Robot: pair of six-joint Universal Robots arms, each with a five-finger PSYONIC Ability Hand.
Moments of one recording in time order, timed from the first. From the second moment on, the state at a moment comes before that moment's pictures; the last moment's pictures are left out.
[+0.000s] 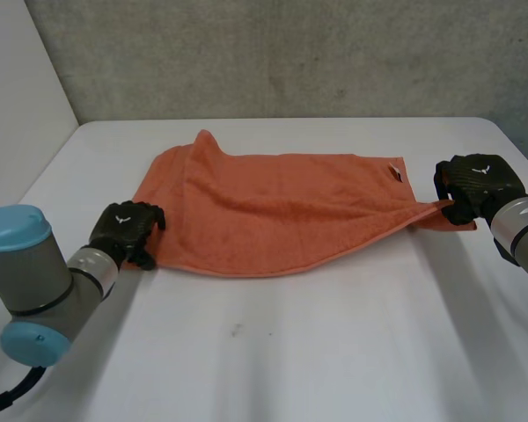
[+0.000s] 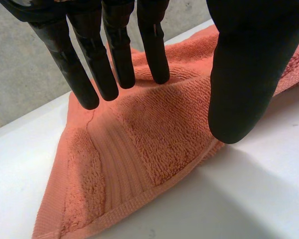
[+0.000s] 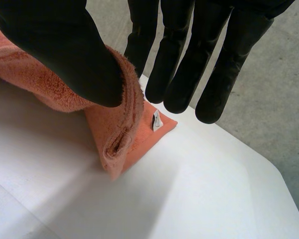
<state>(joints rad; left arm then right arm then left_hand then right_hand) 4.51 -2.15 -1.71 3.59 -1.36 3.40 1.65 -1.18 1.57 -0.16 1.29 2.79 0.61 0.59 0.59 0.59 0.40 0.98 1.18 1.18 1.19 0.99</state>
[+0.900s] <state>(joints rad) 4.64 -2.13 -1.69 3.46 -1.36 3.70 1.65 -1.16 1.58 -0.16 1.29 2.79 0.45 0.44 0.43 0.45 0.28 0.98 1.18 1.18 1.19 0.99</state>
